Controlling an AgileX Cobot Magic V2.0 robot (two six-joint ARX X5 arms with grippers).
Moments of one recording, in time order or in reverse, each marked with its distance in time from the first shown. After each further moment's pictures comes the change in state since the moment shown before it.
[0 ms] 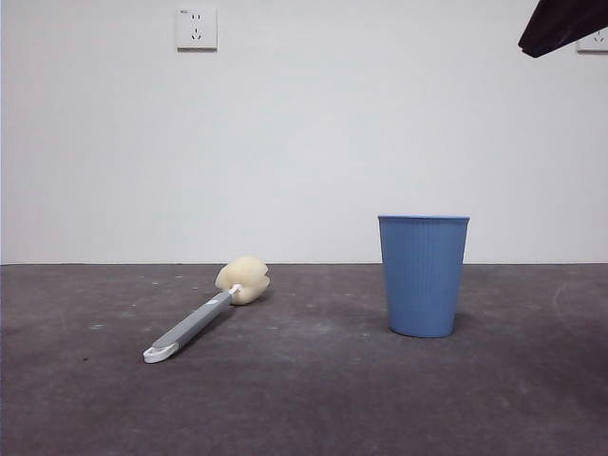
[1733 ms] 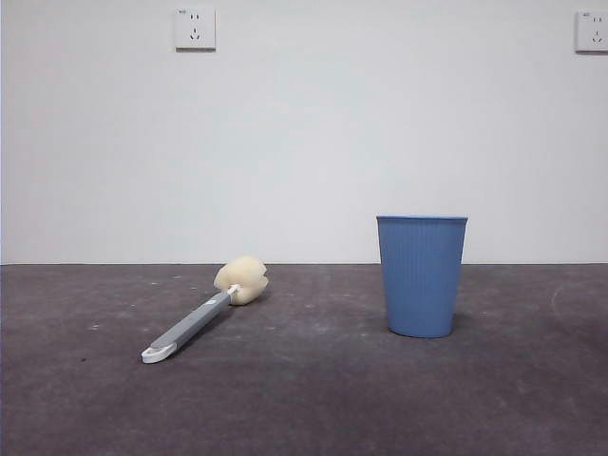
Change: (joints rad) left arm 0.000 -0.055 -0.041 -0.155 0.003 -0.063; right arm -0.311 -0.222 -0.093 0.294 0.104 -0.180
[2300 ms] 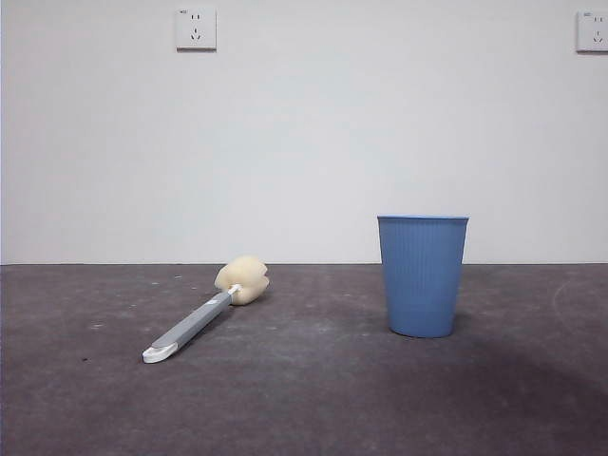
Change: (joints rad) left arm 0.000 0.000 0.000 0.000 0.000 0.000; right arm -0.402 -0.449 -0.558 0.307 0.002 -0.008
